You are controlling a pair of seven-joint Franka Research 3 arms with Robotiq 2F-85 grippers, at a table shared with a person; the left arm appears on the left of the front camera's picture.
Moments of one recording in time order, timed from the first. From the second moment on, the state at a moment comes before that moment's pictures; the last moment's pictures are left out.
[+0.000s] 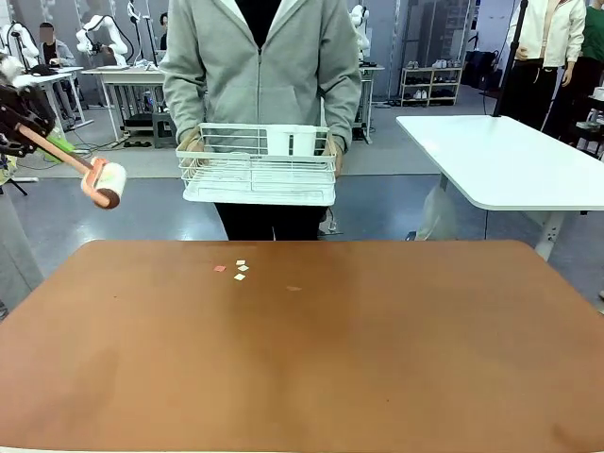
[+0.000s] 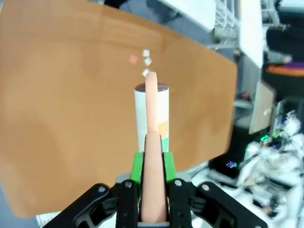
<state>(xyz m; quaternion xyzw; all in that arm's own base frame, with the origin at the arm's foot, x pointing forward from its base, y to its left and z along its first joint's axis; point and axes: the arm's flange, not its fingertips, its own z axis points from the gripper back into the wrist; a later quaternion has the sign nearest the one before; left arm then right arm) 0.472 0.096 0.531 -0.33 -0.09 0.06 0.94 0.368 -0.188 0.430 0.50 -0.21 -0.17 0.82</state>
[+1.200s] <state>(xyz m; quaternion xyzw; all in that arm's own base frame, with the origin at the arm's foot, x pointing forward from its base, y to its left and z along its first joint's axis) 0.565 0.068 0.439 -0.30 -0.04 -0.04 0.95 0.368 -0.189 0.430 0.50 -0.21 -0.17 0.82</state>
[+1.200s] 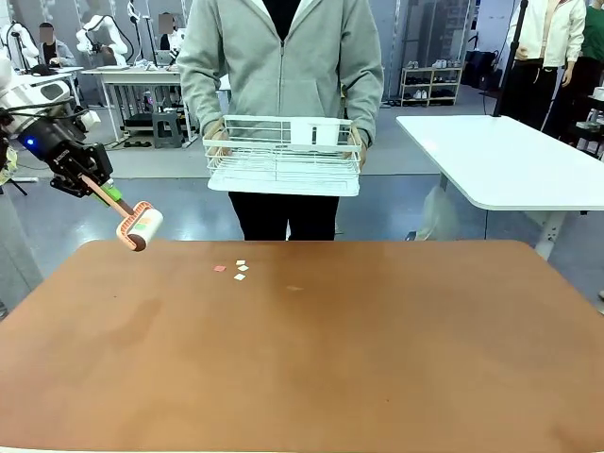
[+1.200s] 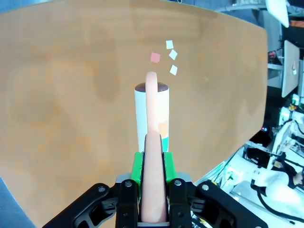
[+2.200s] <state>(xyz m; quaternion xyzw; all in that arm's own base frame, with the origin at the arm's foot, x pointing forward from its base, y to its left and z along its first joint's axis) 0.620 0.032 0.332 -0.31 -0.03 -0.02 0.95 0.368 -0.189 0.430 0.50 -0.21 -0.17 0.82</state>
